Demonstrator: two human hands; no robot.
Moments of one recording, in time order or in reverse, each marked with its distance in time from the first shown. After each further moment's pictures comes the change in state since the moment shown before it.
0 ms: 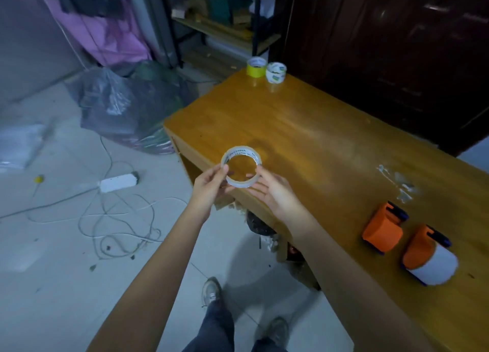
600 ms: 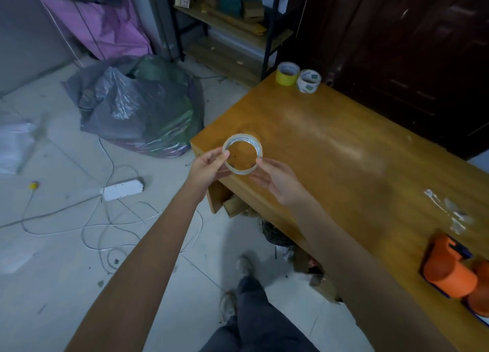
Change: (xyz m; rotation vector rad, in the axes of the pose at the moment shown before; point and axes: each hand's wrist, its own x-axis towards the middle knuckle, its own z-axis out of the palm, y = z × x) left_hand 0.139 0.075 -0.114 0.026 -0.053 -0.016; right_hand 0.134 -0.017 0.119 -0.116 0.004 0.049
